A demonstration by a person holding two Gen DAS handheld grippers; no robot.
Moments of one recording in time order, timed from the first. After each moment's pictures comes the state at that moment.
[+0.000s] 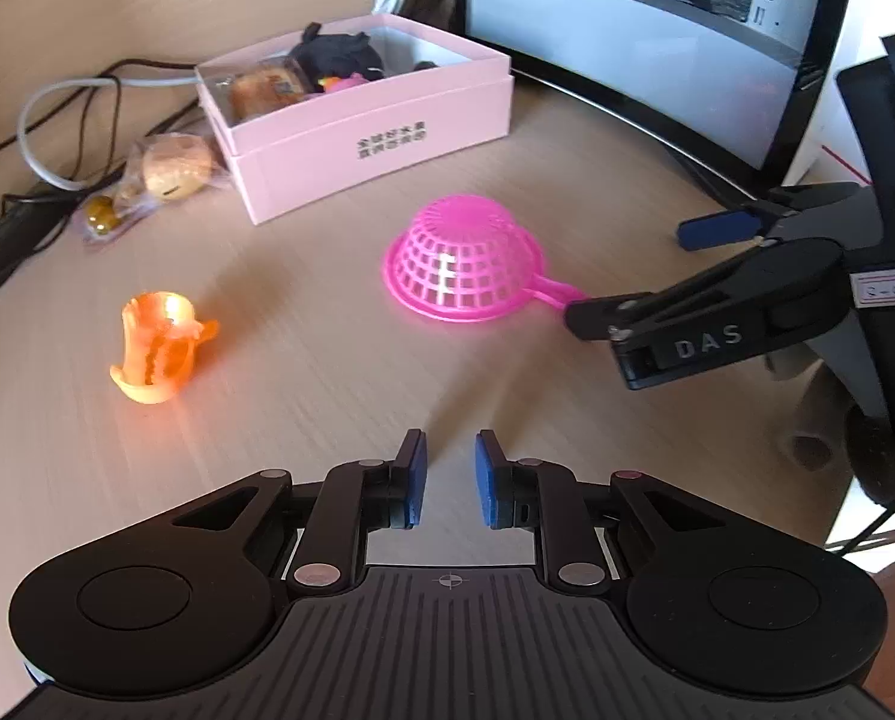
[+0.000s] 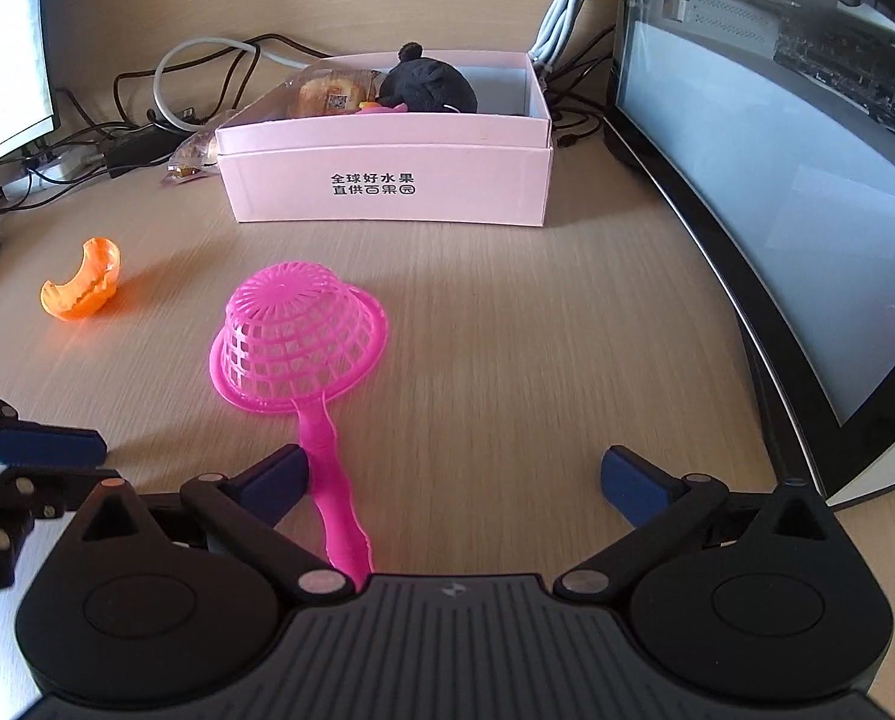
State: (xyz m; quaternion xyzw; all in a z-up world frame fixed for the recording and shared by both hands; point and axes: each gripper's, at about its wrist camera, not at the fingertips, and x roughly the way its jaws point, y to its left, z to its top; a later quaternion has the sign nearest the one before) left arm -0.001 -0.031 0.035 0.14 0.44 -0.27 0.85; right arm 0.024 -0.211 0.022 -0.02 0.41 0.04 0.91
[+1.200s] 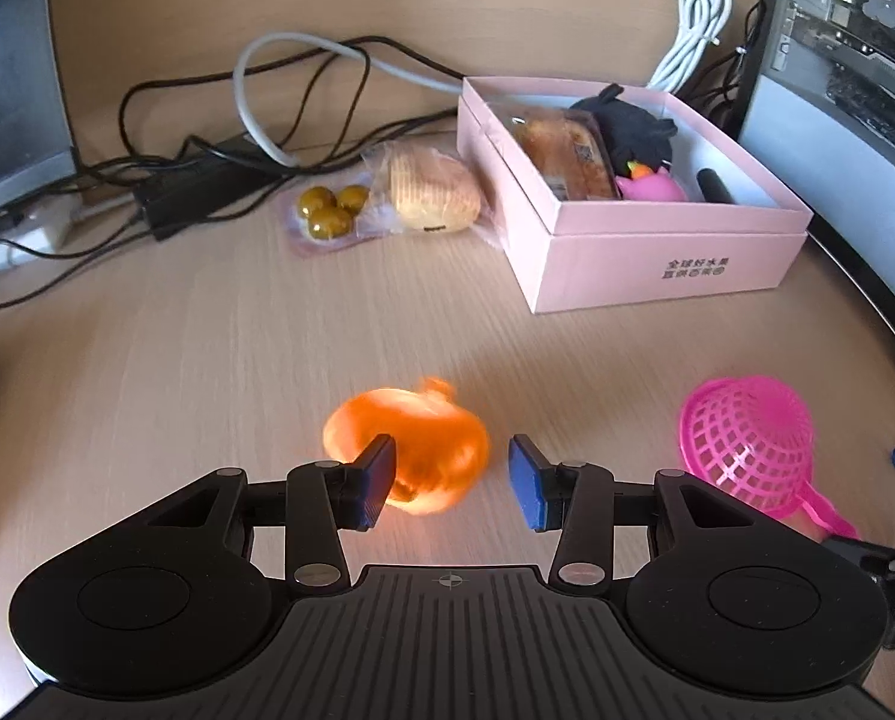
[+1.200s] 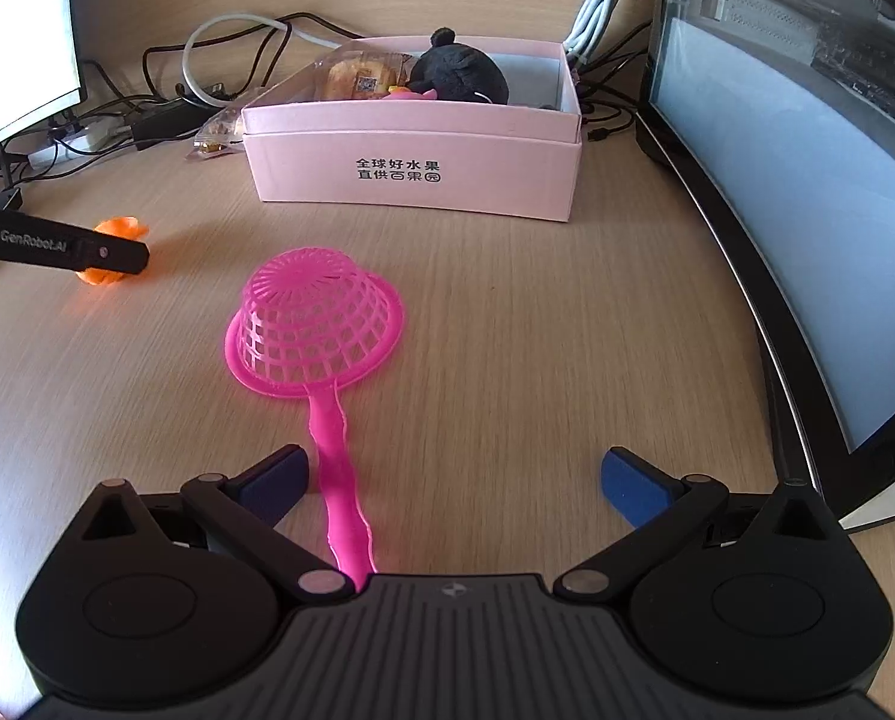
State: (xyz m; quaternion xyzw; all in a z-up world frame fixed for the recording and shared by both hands) left arm 0.088 0.022 0.034 0.04 0.42 -0.10 0.90; right arm 0.030 -0.214 0.025 -0.03 0.43 0.08 0.90
